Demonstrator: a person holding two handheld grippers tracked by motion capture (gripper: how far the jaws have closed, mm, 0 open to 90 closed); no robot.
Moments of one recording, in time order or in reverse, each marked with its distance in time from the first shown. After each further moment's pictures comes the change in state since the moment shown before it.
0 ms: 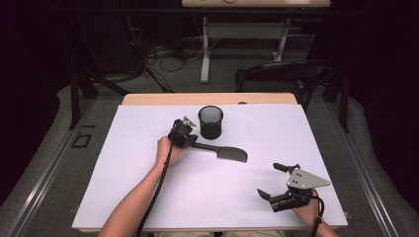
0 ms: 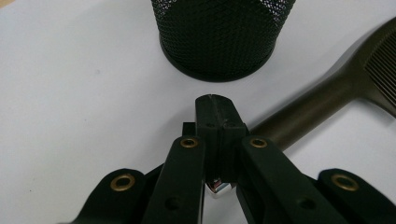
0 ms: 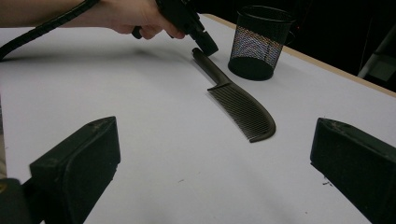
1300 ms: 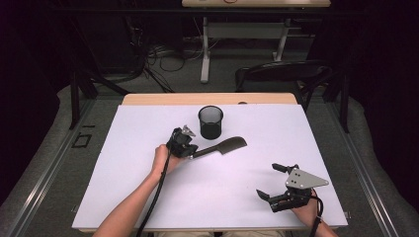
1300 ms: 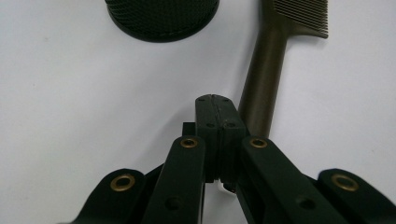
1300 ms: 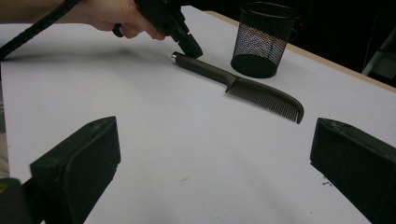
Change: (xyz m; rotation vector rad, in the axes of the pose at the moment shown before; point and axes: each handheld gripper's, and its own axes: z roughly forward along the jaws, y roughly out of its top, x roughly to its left) left arm -0.021 -0.019 -0.016 0.040 -0.077 0.039; right arm 0.001 0.000 0.002 0.013 0.009 0.006
